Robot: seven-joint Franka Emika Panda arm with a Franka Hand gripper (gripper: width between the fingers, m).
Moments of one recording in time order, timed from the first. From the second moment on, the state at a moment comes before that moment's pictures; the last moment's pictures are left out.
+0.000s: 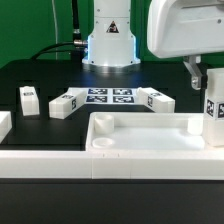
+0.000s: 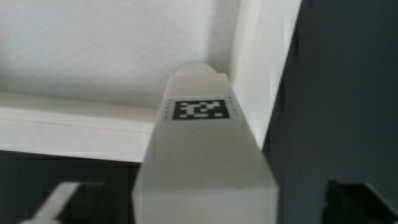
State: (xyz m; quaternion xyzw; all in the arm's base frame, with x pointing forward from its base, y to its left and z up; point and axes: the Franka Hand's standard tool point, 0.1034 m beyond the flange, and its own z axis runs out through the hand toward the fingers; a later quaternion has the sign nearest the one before) arm 0.640 0.103 0.117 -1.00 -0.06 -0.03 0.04
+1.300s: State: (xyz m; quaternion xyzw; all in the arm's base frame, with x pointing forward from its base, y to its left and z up) arm 0.639 0.095 0.115 -0.95 0.30 -0.02 0.06
